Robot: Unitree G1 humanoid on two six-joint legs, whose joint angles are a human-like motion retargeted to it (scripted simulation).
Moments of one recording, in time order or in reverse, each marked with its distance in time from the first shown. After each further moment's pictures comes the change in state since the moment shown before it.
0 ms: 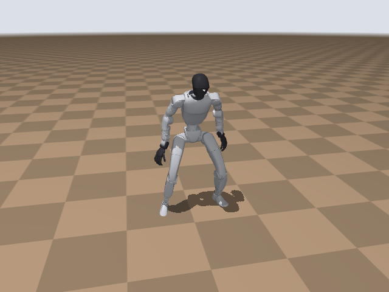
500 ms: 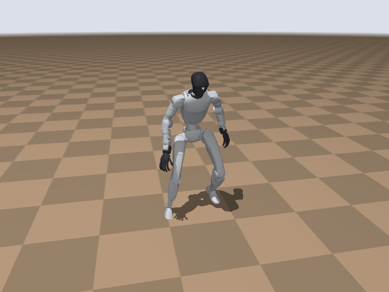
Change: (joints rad) left arm 0.041 0.099 0.003 -0.047 0.075 -0.099 -0.035; right arm -0.208 -0.111 0.106 -0.038 -0.048 -0.036 0.017; waist 0.023 -0.011 0.000; left_leg -0.150 -0.182 -0.060 0.358 0.083 -0.112; right_leg -0.048 0.019 0.050 -0.003 0.019 -0.037
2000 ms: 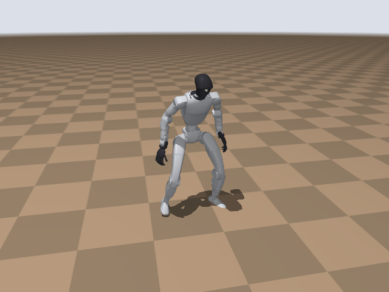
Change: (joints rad) left arm -0.089 -0.085 0.017 -0.009 -0.383 0.004 0.020; right arm 0.351 0.045 -0.164 -0.101 0.076 0.032 0.163; waist -0.066 0.042 0.000; left_leg 0.196 0.132 0.135 -0.537 0.069 0.074; right_leg -0.082 -0.078 -0.060 0.352 -0.199 -0.071
